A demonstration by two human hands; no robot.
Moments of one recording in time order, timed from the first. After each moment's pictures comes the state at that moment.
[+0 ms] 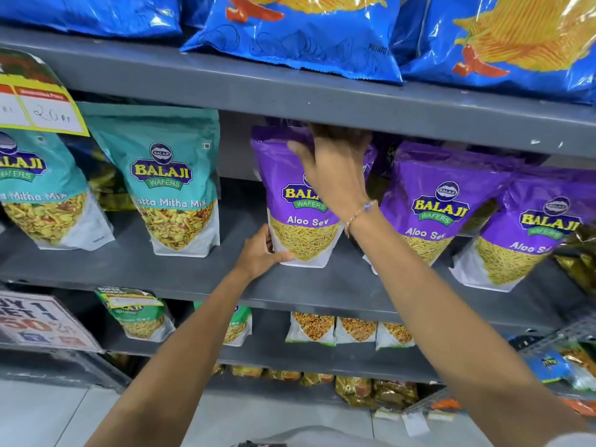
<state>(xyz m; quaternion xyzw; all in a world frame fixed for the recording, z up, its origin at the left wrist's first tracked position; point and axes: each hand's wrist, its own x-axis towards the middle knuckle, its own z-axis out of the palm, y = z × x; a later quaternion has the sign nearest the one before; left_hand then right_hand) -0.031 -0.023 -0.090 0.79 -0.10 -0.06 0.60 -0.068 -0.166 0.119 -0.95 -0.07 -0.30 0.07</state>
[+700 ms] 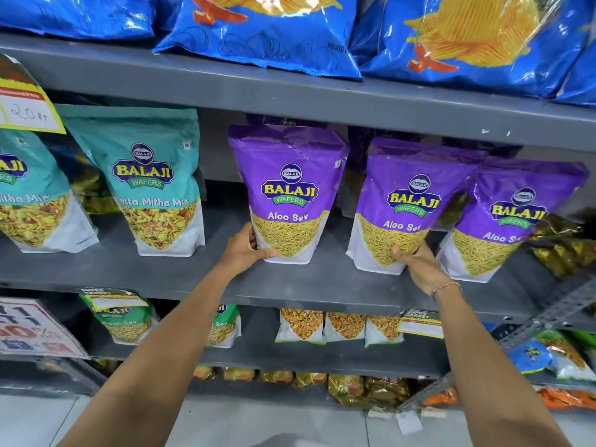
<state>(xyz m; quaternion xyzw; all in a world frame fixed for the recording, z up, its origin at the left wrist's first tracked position) -0.031 -0.023 -0.086 0.81 -0.09 -0.06 0.58 -0.108 -0.411 -0.069 -0.73 0.09 -0.07 0.67</state>
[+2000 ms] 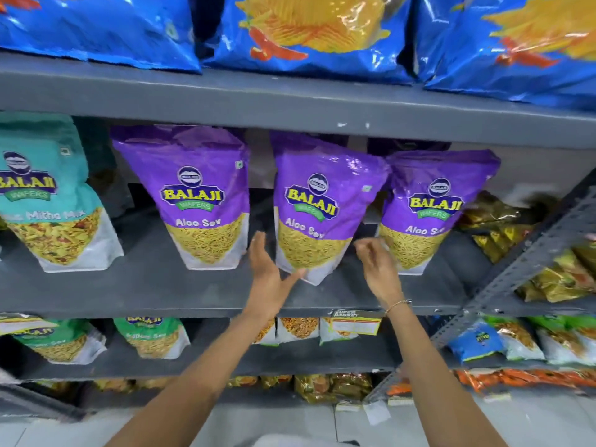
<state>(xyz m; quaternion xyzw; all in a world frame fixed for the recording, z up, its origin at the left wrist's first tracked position) -0.135 -0.231 -0.070 0.82 -0.13 0.10 0.54 -0.150 -0.452 -0.054 -0.85 0.06 -0.23 0.46</state>
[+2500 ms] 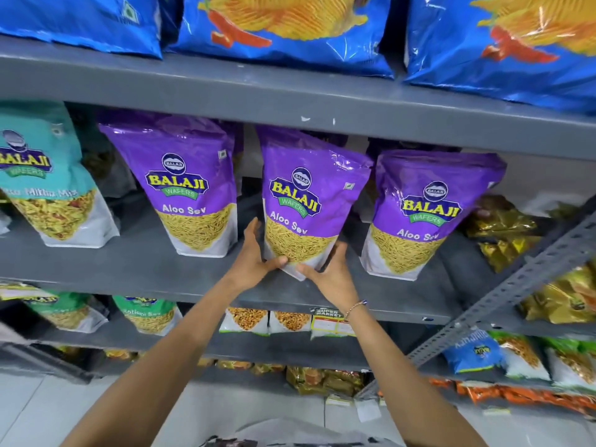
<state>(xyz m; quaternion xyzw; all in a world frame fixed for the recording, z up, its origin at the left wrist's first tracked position) -0.094 -0.230 -0.074 0.80 -0.11 -0.05 0.58 -0.136 -0.419 -0.084 -0.82 0.02 -0.09 0.57</state>
